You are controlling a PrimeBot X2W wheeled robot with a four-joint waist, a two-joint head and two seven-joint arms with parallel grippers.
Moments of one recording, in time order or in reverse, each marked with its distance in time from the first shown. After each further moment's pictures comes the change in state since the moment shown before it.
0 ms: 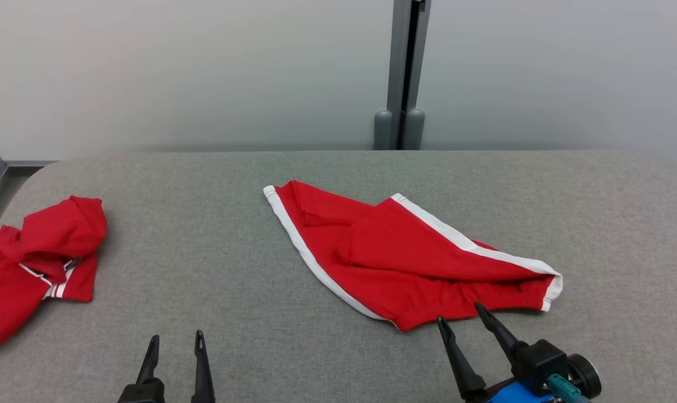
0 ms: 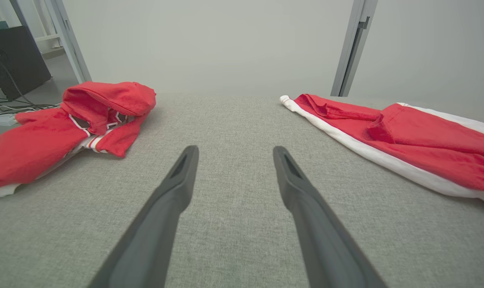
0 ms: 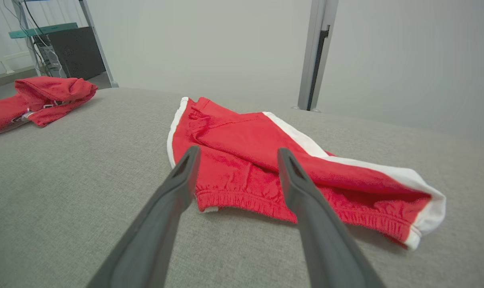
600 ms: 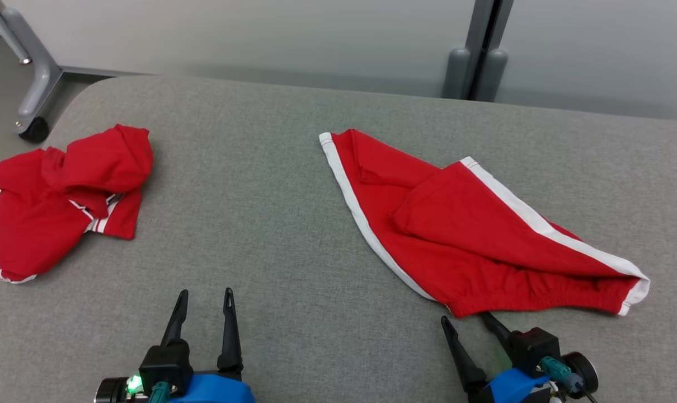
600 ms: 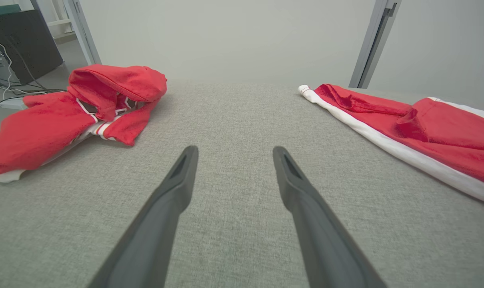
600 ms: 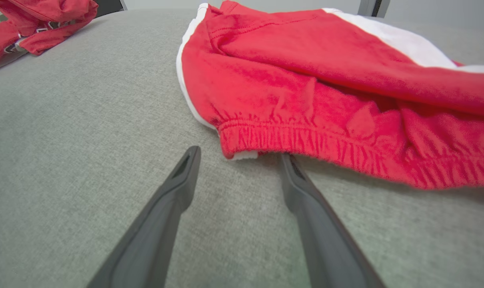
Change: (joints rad) left arm -0.101 -0.004 -0.099 -0.020 -0.030 0.016 0.000; right arm -0.096 -0.006 0.009 0.220 0.038 0.000 0.000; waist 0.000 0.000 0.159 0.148
